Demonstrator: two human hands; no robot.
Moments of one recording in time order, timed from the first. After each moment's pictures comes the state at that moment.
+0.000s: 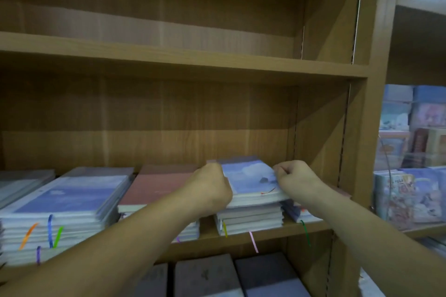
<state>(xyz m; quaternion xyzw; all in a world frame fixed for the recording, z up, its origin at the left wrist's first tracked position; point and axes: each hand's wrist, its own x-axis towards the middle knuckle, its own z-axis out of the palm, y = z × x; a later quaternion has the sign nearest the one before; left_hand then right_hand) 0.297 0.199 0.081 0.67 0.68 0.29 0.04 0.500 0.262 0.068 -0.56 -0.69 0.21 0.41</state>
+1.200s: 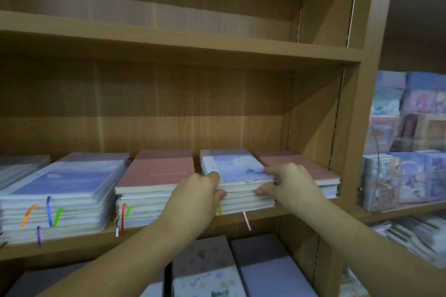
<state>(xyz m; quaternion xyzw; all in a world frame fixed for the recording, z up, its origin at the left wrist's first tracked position) 0.282 0.185 0.015 0.73 0.60 0.29 -0.15 0.502 0.237 0.037 -0.57 -0.75 0.06 0.32</state>
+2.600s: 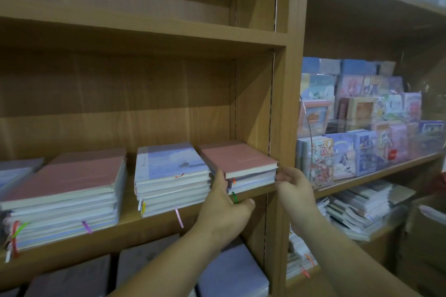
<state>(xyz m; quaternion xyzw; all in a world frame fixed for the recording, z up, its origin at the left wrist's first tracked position) 0.454 0.209 -0.027 0.65 0.48 0.47 0.36 0.629 0.254 -0.034 -0.56 -0.45 0.32 0.62</state>
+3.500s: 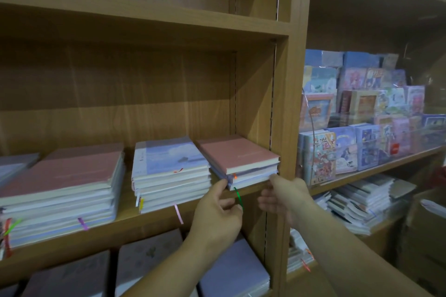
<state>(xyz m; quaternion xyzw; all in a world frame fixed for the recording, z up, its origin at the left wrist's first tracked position) 0.449 0.209 -0.049 0.60 0.49 0.50 0.37 0.615 0.260 -0.030 -0.57 -0.33 0.48 0.59</state>
